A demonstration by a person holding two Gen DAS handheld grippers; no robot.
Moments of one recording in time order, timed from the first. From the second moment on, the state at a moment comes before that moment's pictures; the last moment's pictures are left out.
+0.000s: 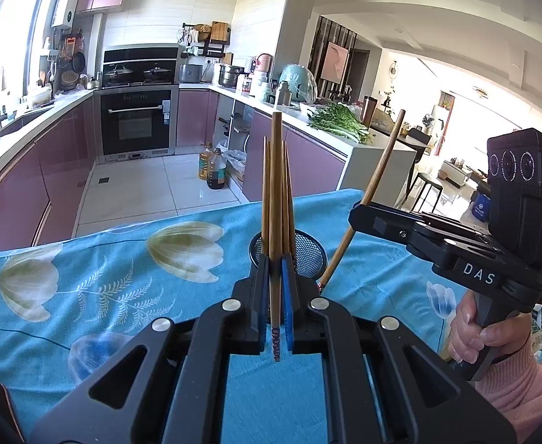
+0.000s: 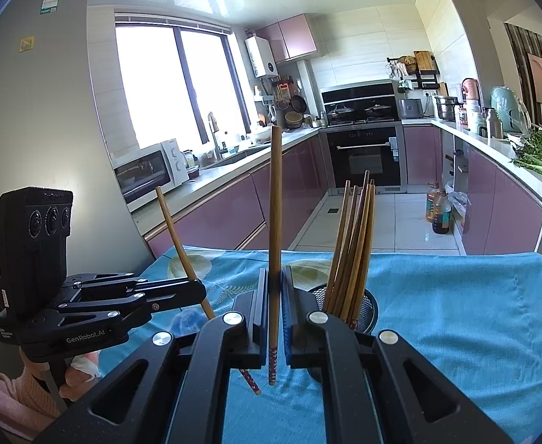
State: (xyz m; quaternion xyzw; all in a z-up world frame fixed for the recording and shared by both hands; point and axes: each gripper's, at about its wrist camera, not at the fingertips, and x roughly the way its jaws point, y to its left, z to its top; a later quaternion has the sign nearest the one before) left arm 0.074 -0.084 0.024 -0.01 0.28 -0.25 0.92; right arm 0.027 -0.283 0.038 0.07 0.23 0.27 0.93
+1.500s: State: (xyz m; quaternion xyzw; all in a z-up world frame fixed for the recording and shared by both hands) left arm 0.078 -0.099 0.044 0.00 0.25 -0.27 0.93; right arm 0.041 -0.285 0.054 0.07 0.20 0.26 0.94
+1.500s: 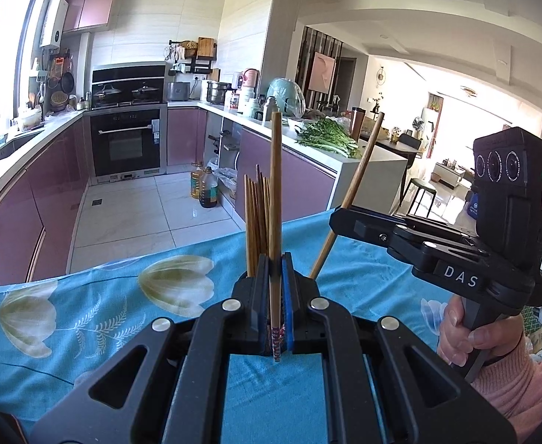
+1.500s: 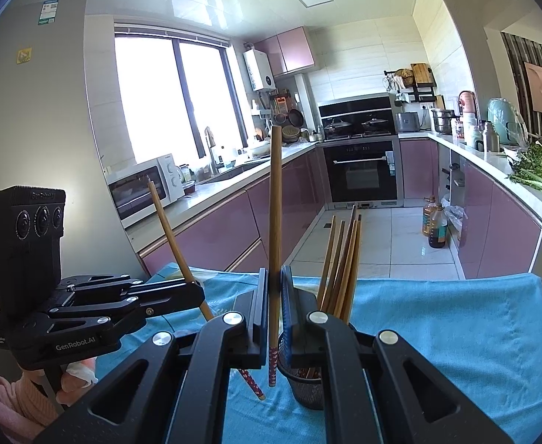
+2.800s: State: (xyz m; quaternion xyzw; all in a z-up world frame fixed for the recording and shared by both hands) left arm 0.077 -0.106 0.062 0.01 0.22 -0.28 0.94; right arm 0.043 -0.285 0.069 0.07 0.18 0.25 0.95
